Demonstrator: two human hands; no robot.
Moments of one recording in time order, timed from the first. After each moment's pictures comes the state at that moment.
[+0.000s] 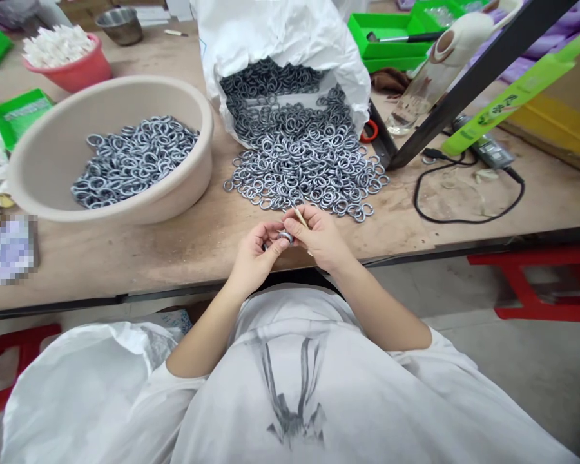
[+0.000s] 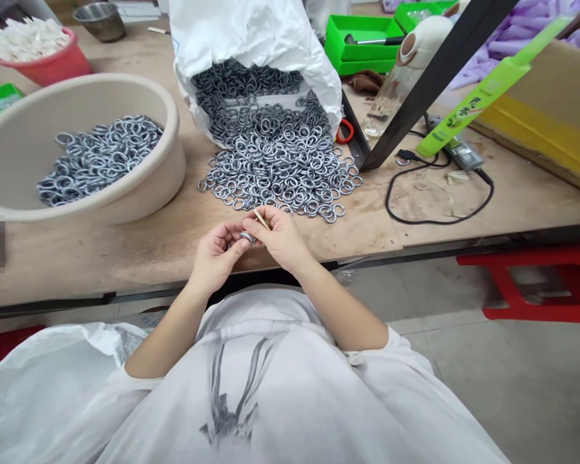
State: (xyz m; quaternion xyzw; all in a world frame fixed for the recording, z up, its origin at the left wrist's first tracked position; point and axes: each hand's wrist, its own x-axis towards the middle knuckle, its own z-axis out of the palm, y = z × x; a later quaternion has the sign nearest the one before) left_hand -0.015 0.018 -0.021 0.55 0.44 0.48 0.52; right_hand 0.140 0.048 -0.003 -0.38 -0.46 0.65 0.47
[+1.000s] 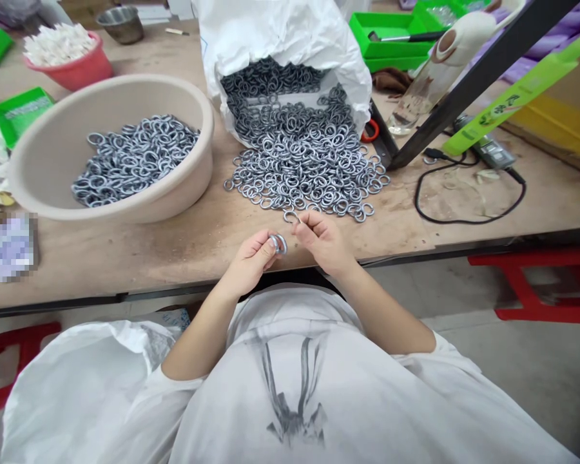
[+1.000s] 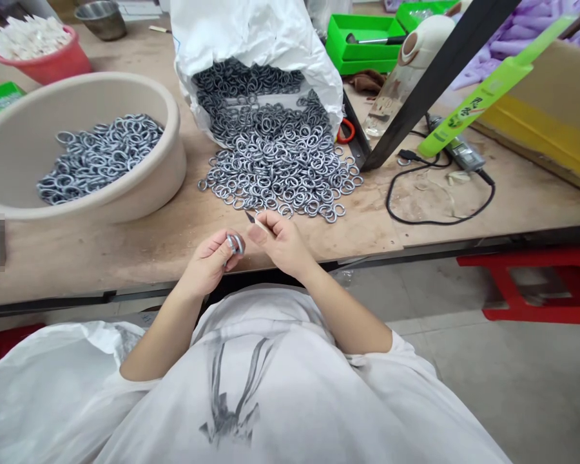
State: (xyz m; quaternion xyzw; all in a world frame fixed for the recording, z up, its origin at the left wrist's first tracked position) left_hand -0.024 0.011 -0.008 0.50 0.38 0.44 0.64; right_hand 0.150 0.035 0.000 -0.37 -0.60 0.53 0.47
